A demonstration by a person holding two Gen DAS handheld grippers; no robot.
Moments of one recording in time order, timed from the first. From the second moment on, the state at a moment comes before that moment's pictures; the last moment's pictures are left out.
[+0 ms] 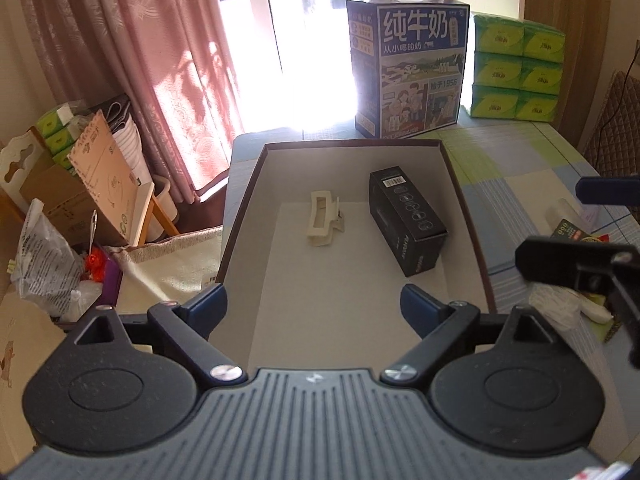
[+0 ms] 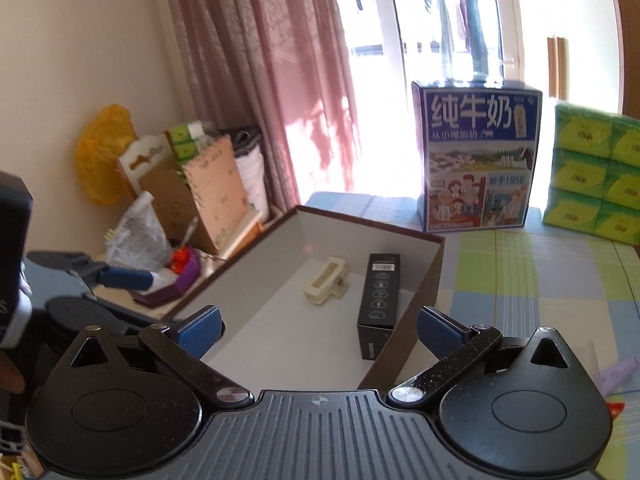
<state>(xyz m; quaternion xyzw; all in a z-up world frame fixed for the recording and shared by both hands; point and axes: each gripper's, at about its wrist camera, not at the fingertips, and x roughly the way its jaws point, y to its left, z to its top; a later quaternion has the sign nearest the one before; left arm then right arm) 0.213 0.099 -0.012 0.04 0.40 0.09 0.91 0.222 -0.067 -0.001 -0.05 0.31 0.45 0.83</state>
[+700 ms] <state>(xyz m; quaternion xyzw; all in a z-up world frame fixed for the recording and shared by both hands) 0.102 0.044 0.011 0.00 0.38 0.13 0.91 0.151 -0.152 0.021 -0.06 0.28 0.52 0.81</state>
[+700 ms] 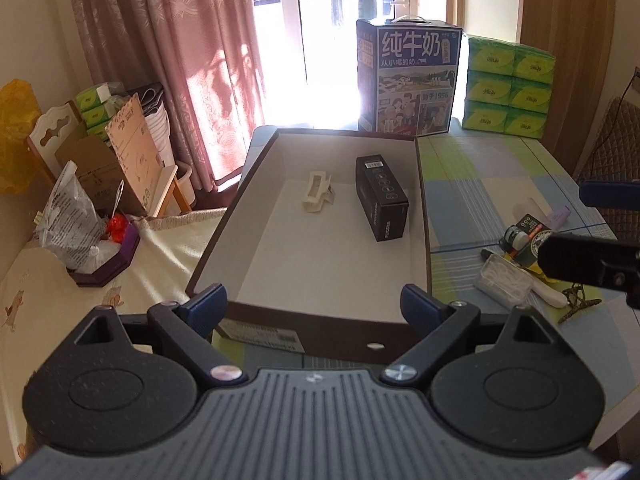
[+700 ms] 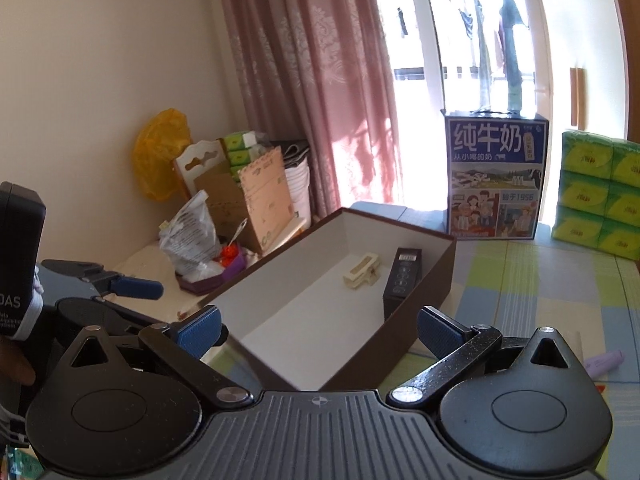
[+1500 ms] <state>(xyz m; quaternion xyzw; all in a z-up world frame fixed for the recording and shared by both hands) 0.088 -0.034 -0.027 -0.04 0.43 0.09 0.90 0.177 -0.253 -0.028 -0.09 0.38 0.46 0.80</state>
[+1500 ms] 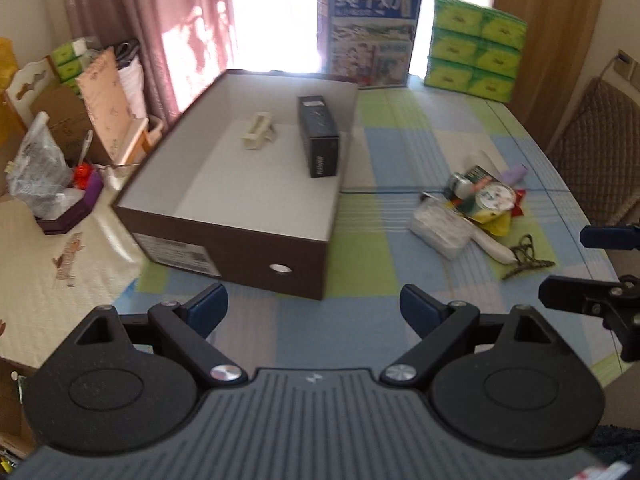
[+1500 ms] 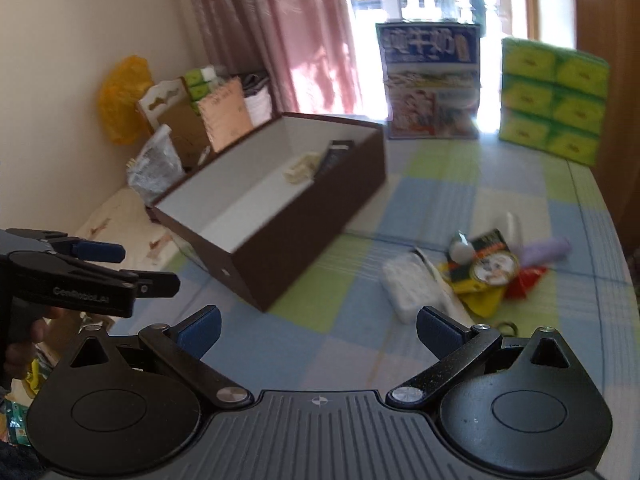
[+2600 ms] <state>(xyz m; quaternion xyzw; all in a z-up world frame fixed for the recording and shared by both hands) 0.169 -0.115 -0.081 -0.03 0.47 0.02 0.88 0.266 -0.321 -0.091 -0.09 0.44 0.35 0.82</state>
